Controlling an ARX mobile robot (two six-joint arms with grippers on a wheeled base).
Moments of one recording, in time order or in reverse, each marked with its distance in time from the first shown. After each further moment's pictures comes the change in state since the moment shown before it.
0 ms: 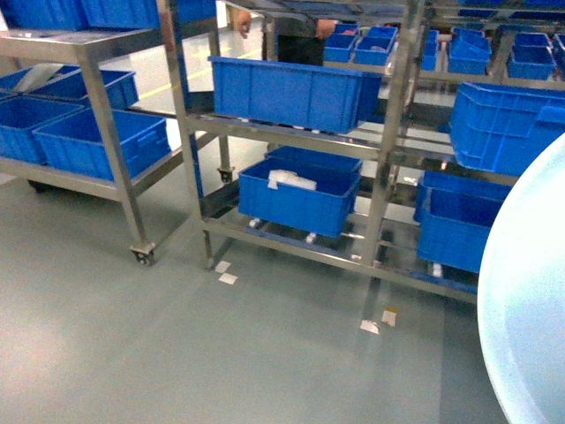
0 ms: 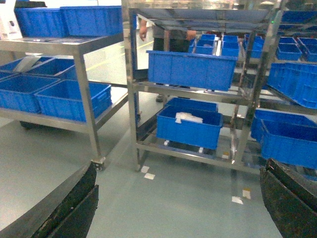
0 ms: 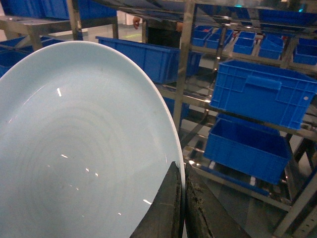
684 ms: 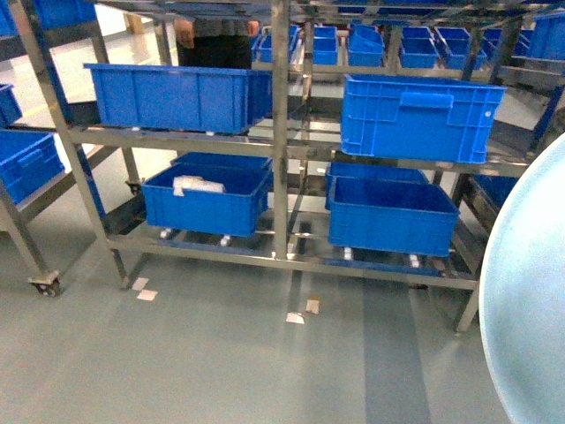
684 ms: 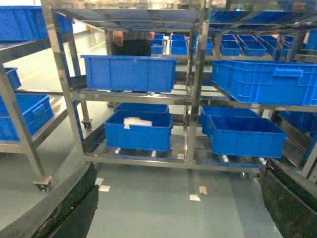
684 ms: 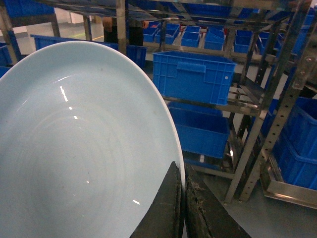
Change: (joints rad) left arm 0.000 0.000 0.000 0.000 0.000 0.000; right arm 0.000 0.000 0.000 0.000 0.000 0.000
